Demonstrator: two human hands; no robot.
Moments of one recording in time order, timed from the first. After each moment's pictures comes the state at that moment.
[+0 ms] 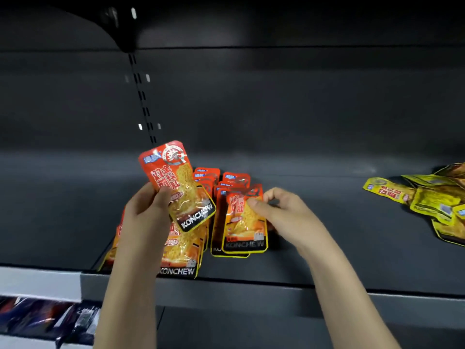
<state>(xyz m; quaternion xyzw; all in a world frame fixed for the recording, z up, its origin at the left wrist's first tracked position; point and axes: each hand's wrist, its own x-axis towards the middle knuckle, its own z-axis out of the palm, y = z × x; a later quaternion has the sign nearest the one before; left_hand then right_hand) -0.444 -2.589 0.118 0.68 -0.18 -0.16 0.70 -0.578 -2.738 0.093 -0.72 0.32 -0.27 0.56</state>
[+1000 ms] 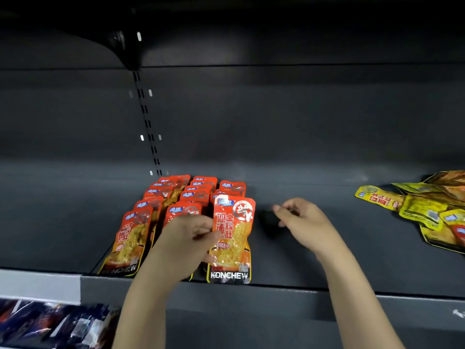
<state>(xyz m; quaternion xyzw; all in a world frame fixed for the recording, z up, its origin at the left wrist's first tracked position) -0.467 -2.592 0.106 0.77 -0.42 -0.20 0.44 -0.609 -2.759 0.090 -0.74 0.43 -0.27 0.44</state>
